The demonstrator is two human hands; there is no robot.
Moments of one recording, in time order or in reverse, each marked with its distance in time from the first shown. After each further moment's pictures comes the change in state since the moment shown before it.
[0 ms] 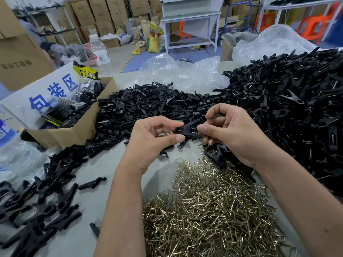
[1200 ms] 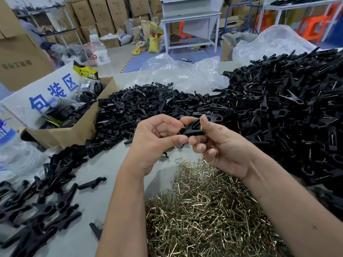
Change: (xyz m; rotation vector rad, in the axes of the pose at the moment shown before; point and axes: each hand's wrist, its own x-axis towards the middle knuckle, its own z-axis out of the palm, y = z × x) left_hand -0.005 0.006 0.011 -0.103 0.031 -0.011; right_hand -0.003 0.021 0.009 0.604 -0.346 0.325
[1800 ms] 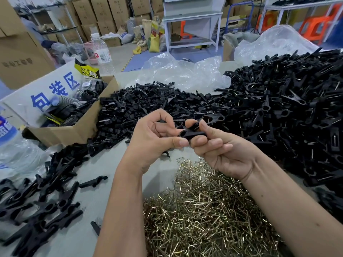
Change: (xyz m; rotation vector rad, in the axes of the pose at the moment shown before) left_hand 0.000 0.004 -0.008 0.060 -0.035 -0.022; right_hand -0.002 -0.002 0.002 0.599 -0.202 0.231
